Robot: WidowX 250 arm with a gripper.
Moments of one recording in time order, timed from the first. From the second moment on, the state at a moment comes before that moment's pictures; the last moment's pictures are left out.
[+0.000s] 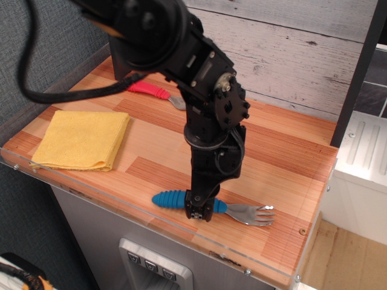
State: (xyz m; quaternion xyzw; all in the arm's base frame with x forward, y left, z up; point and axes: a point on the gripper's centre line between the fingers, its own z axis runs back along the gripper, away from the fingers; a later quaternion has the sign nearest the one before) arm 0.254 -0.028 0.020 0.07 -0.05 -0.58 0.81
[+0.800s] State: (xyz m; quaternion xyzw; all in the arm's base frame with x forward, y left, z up) arm 0.255 -0.025 0.007 0.05 -0.02 -0.53 0.84
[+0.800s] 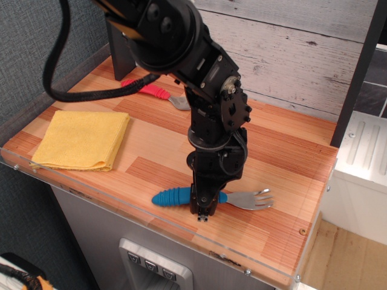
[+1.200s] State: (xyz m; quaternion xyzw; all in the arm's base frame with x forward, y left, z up) arm 0.243 -0.024 0.009 0.05 -0.03 -0.51 0.86
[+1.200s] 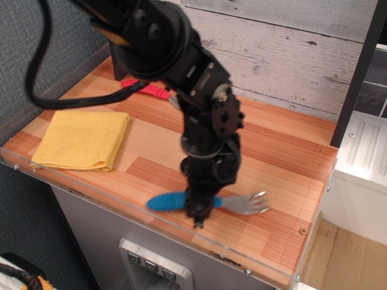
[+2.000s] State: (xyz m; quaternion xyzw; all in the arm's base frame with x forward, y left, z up) arm 0.245 -0.006 0.047 0.04 0.00 -0.30 0.95
